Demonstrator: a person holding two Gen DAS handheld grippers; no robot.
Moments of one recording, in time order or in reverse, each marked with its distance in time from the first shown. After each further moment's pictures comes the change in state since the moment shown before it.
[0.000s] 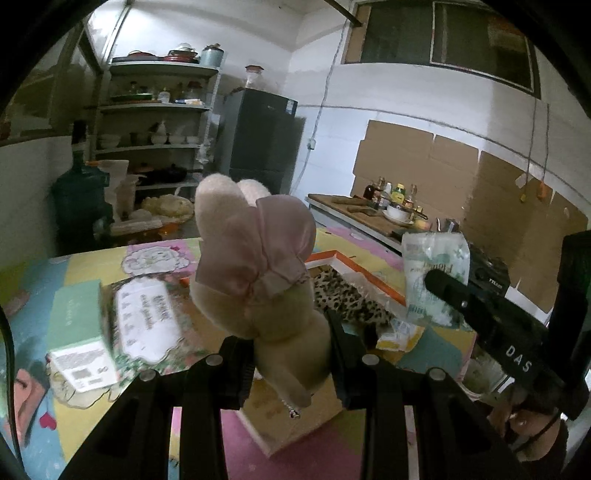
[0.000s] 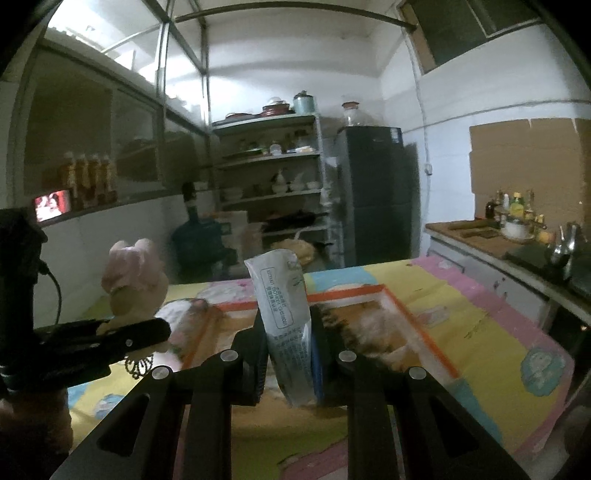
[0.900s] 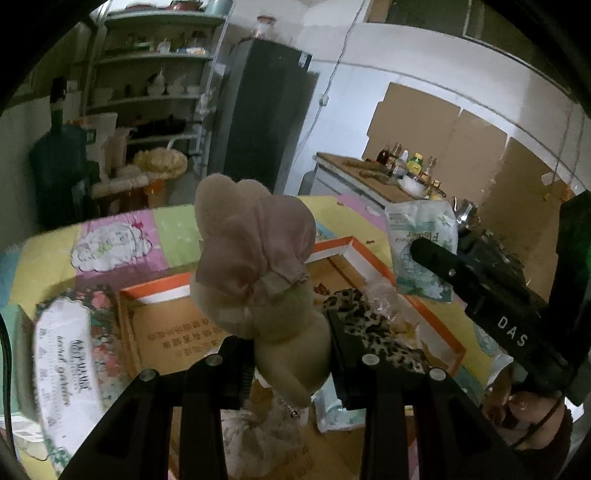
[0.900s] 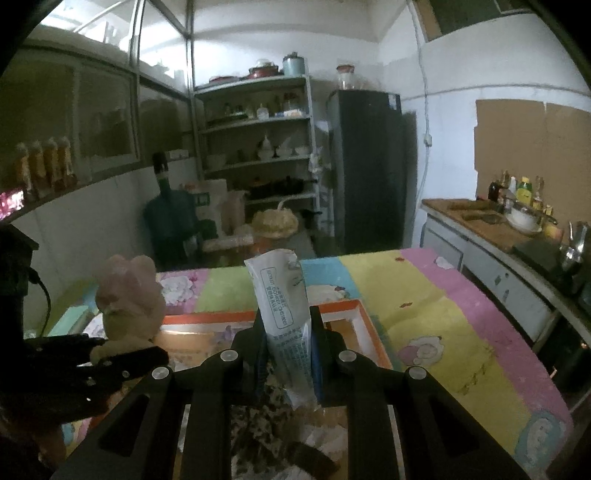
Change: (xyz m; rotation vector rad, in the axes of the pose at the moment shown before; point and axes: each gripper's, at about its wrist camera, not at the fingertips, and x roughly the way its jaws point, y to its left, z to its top) left arm 0.123 0.006 0.040 -0.086 0.204 -0.001; right arm 0.122 -0.060 0.042 -0.004 0.187 -0.008
